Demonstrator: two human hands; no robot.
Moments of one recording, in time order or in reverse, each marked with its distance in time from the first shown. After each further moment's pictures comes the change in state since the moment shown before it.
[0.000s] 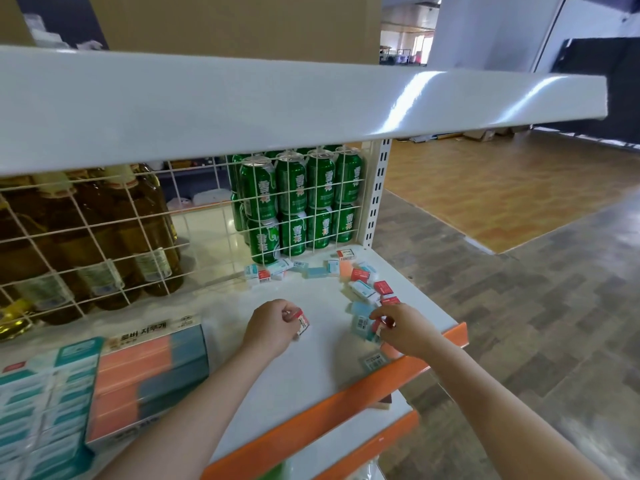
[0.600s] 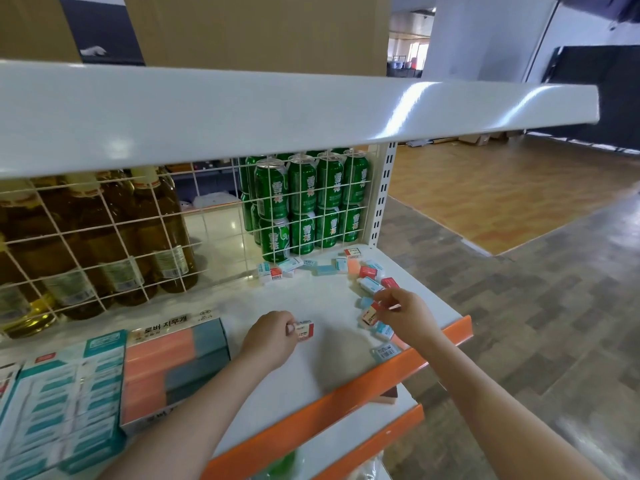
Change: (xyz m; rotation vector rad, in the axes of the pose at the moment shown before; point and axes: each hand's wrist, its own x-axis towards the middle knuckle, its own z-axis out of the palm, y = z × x) left_hand -0.023 -0.022 -0.019 0.270 -0.103 0.096; right_hand -0.016 -0.028 0.006 0.409 0.234 0.055
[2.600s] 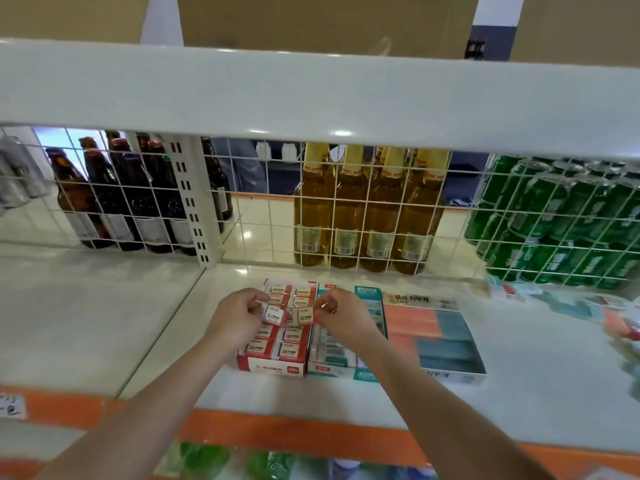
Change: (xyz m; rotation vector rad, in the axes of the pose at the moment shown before) left_hand -0.211 -0.262 -0.186 -0.264 0.492 -0.568; right_hand -0.115 -0.280 0.281 0.069 -0.616 -0.391
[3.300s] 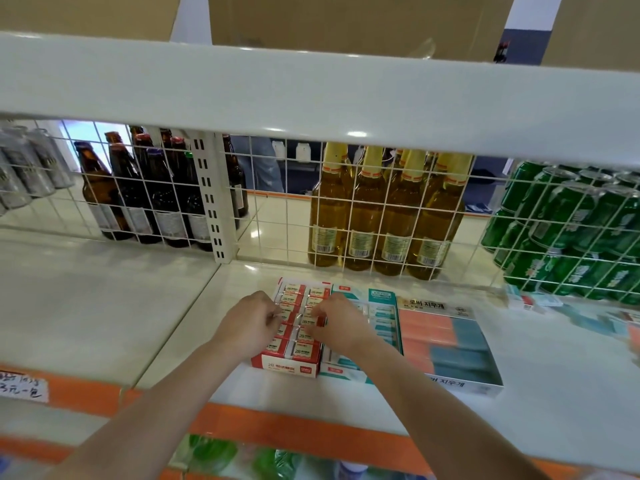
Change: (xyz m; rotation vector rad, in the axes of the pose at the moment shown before) left_hand -0.007 -0.006 -0.004 0.425 -0.079 0.226; right_hand -0.001 -0.017 0.016 -0.422 -0.120 -0.119
